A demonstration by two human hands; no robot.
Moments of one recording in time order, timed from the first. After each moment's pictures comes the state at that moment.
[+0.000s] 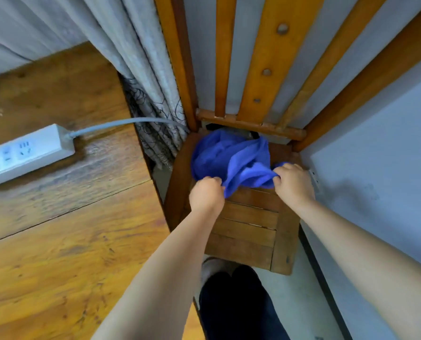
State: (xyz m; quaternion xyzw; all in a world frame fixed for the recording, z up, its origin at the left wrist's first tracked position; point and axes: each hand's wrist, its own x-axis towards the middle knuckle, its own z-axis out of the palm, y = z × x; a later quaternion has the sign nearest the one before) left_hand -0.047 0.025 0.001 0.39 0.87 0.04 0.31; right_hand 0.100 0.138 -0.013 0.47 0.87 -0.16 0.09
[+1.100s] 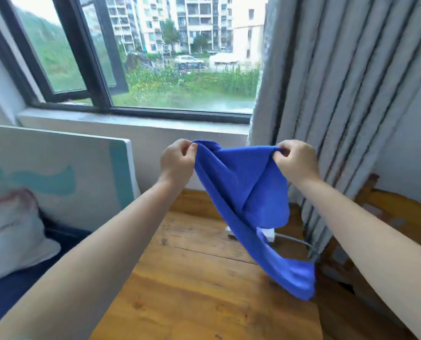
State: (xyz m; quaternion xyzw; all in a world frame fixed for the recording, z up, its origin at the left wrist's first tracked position) left_hand -0.221 -0.347 0.485 0.18 0.81 0.54 -0.15; right_hand -0.144 -0.142 0.482 0.15 0.89 -0.24 -0.35
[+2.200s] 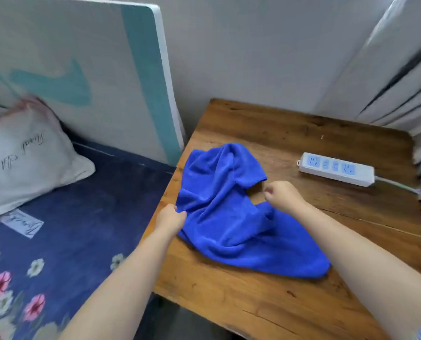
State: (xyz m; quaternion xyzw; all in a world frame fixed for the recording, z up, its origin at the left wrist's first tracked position) left_hand -0.301 -0.547 0.172 -0.16 0.92 0.25 0.26; right_hand -0.278 -0.288 0.171 0.13 0.95 -0.20 0.18
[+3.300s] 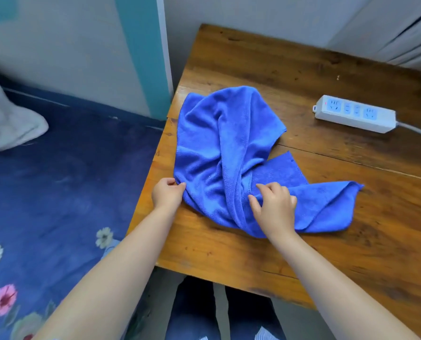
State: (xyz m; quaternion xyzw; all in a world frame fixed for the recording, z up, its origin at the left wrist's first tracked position) left_hand -0.308 -0.585 0.071 -0.25 0.83 0.44 0.23; right_hand -0.200 -0.418 0.115 0.27 0.95 -0.16 0.04
